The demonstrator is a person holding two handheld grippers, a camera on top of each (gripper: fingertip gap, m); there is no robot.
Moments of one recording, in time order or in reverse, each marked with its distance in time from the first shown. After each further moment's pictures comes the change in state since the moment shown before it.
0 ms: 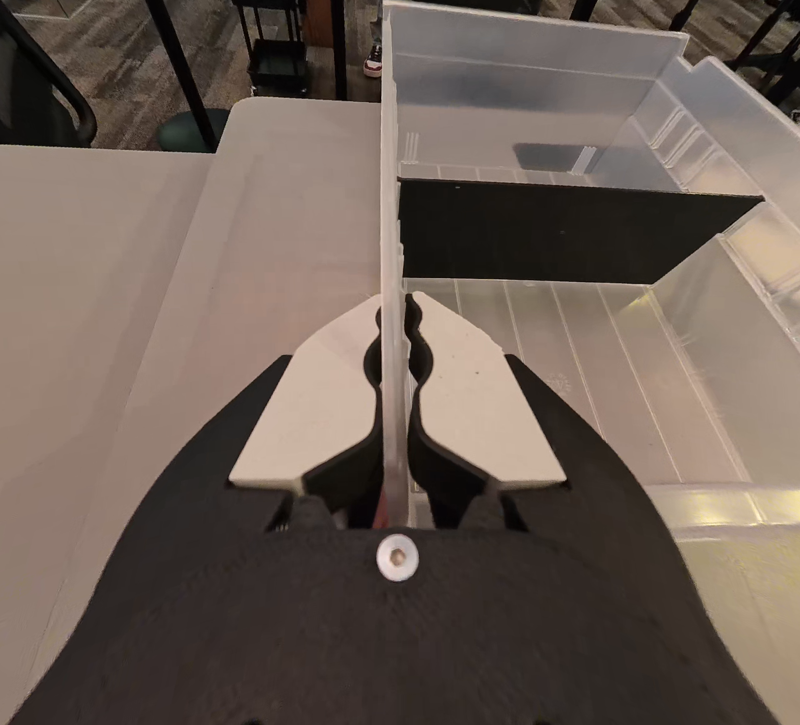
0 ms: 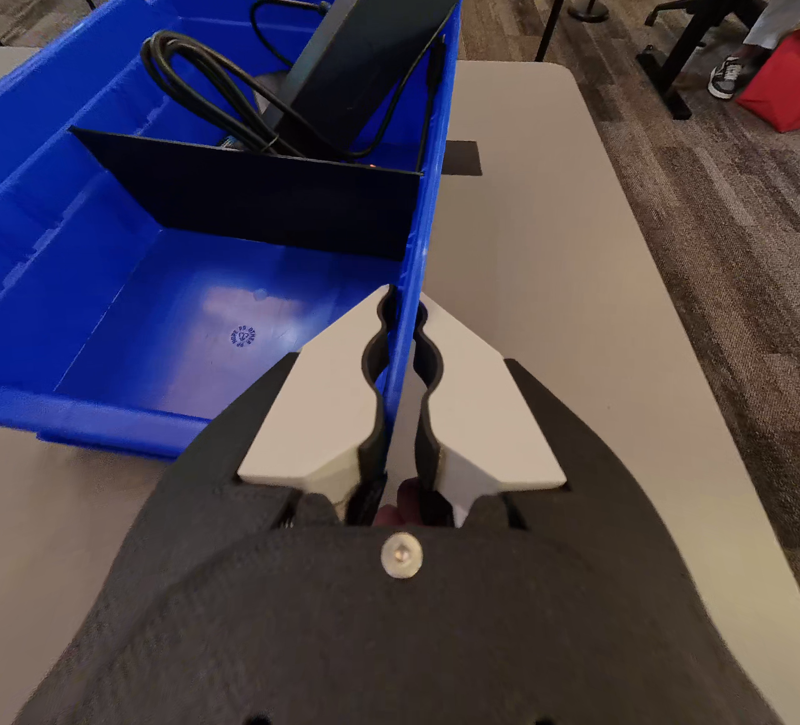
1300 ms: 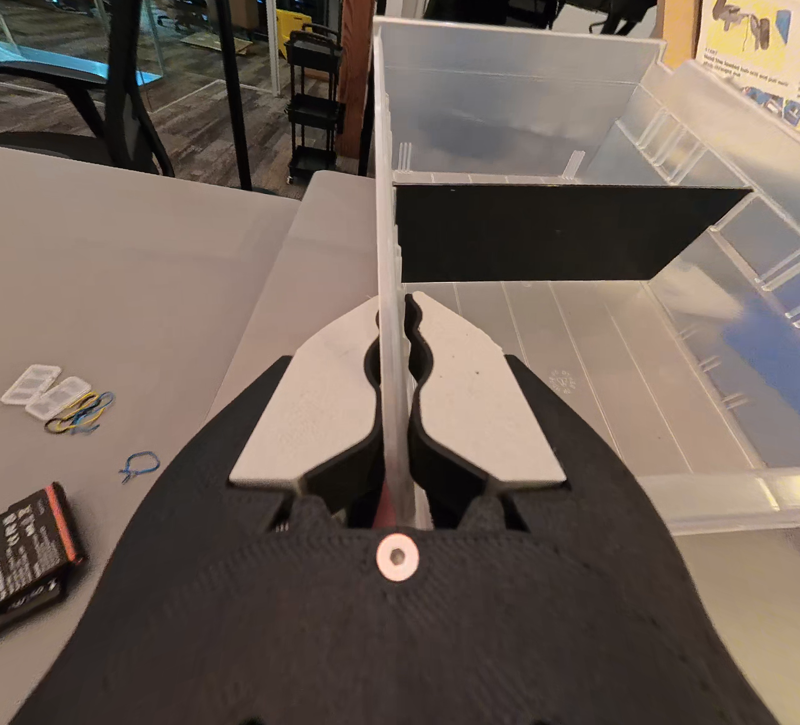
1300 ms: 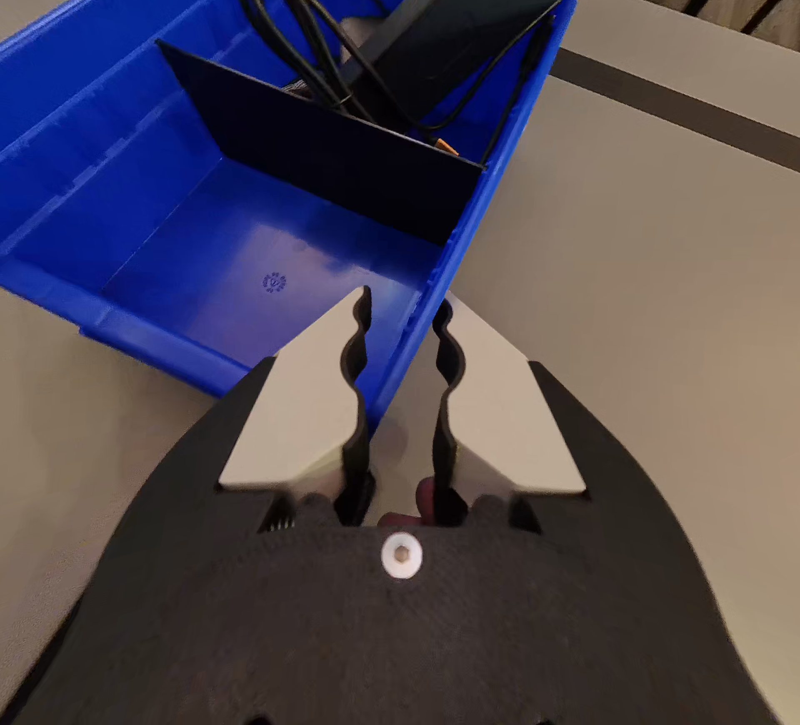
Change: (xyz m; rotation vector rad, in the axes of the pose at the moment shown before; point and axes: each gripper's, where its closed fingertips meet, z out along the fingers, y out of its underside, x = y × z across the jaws) left arm -0.008 0.006 -0.195 0.253 -0.025 -0.118; right arm -0.288 0.060 -0.118 -0.089 -0.370 -0.276
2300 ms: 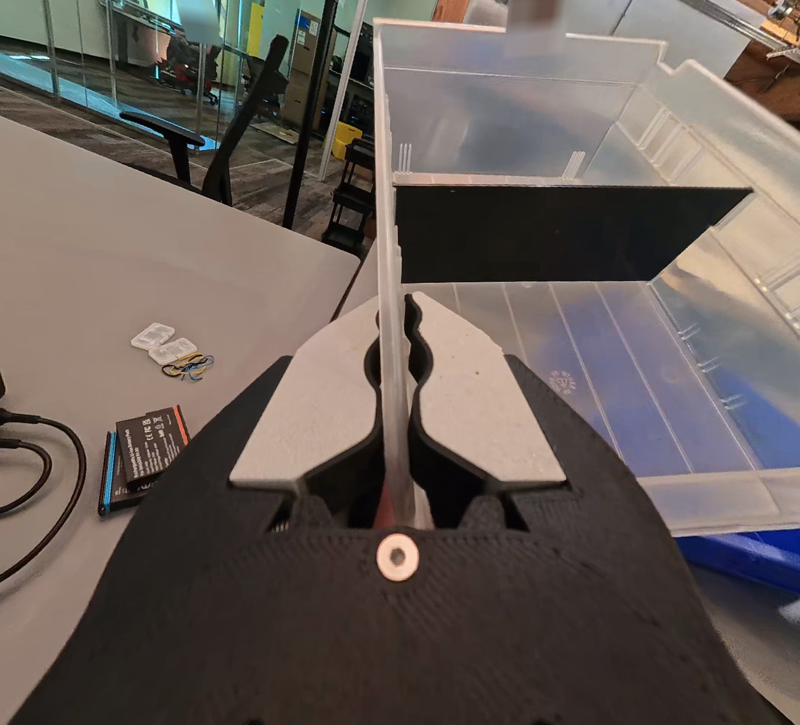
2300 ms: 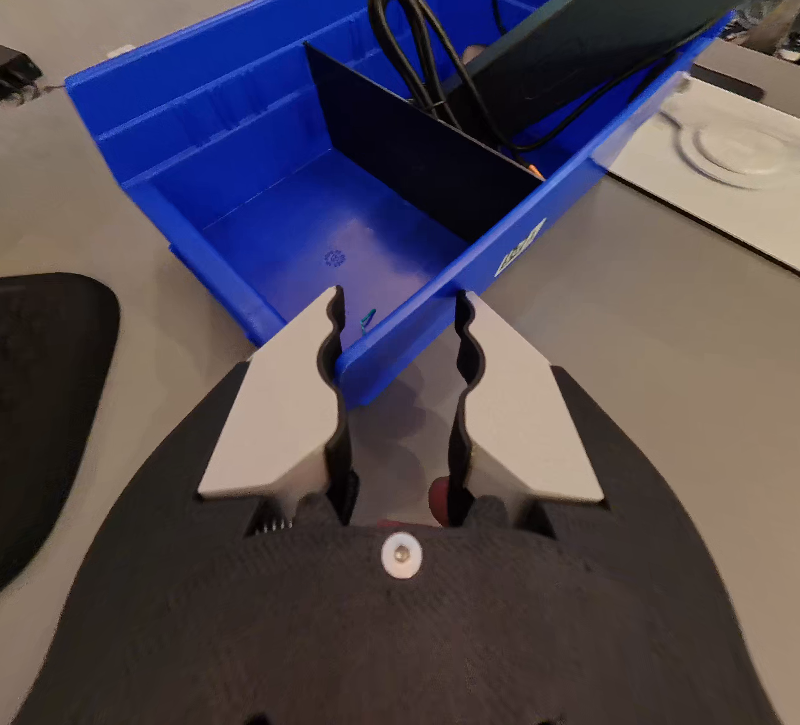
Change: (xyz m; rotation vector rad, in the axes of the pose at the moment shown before) left arm -0.069 -0.008 -0.082 0.244 -0.074 -0.180; right arm -0.248 -0.088 0.101 0.088 -0.303 -0.093
